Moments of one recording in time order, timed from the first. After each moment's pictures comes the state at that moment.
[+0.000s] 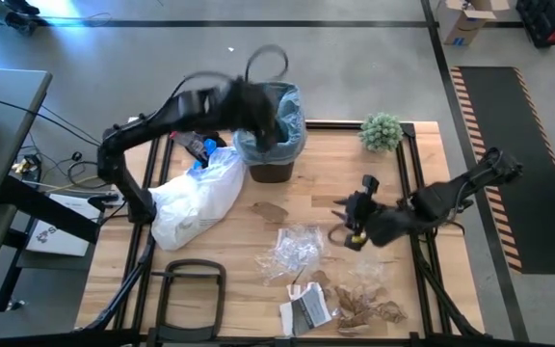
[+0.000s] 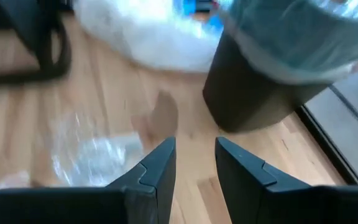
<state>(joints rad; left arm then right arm) 0.21 1.68 1.99 -1.00 -0.35 -0.01 0.51 1.26 1.19 -0.84 0.71 0.44</state>
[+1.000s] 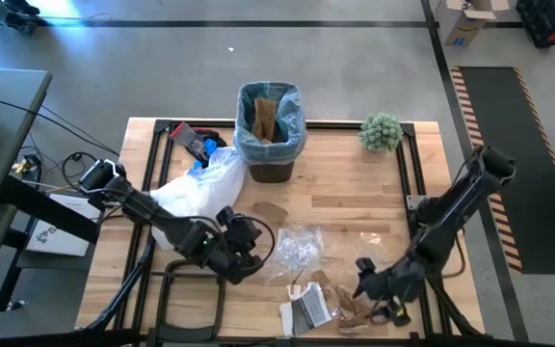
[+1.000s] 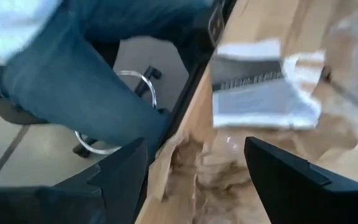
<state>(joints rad) -0.53 1.66 1.33 -0.76 -0.78 -0.89 0.88 1.33 0.83 -0.23 0.09 0.53</state>
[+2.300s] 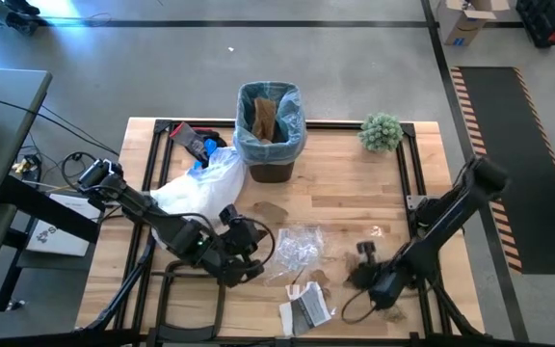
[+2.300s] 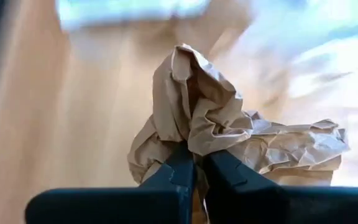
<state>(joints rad) -0.56 1.65 1.46 -0.74 -0.84 -0.72 0.82 1.46 0.89 -0.64 0.29 0.59</state>
